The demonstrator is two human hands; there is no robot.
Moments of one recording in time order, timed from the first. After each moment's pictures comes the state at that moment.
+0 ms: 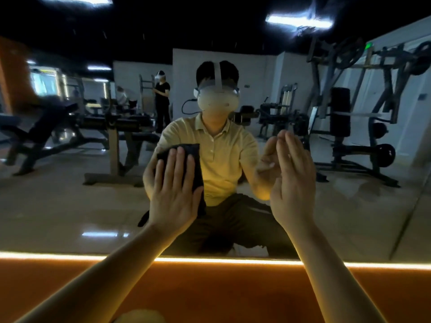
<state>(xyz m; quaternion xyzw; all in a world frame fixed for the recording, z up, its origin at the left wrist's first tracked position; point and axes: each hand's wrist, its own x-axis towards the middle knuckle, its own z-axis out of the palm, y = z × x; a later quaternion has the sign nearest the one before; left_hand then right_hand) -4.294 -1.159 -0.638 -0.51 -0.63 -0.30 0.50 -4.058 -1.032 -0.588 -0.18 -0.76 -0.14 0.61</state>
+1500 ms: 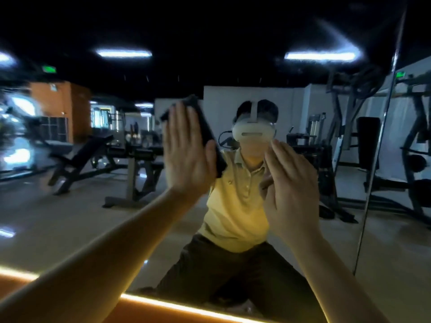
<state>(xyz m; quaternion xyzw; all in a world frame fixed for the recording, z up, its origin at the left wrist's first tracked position) -4.101 -1.016 -0.474 -0.39 -0.64 -0.38 0.54 -3.909 -0.921 -0.509 -0.15 -0.78 -0.16 0.58</state>
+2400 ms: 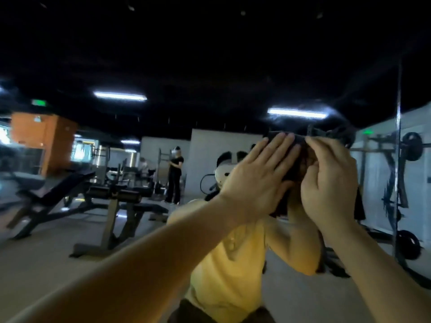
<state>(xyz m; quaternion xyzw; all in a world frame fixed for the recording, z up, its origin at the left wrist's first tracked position) -4.069 -0.992 -0.365 -0.56 -0.54 -0.14 0.61 -3.924 -0.922 -0.365 -0.16 -0.68 -0.15 0.70</state>
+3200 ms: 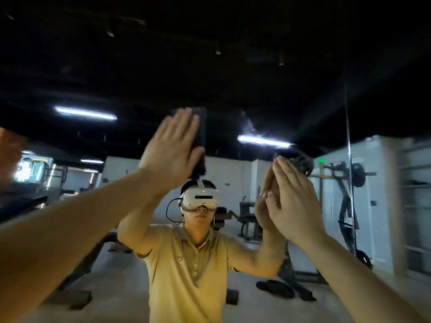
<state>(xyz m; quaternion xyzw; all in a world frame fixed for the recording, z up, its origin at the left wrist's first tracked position) -4.190 -1.077 -0.269 -0.45 -0.60 -0.24 0.61 -3.933 -0.922 -0.339 -0.27 -0.74 -0.29 0.54</state>
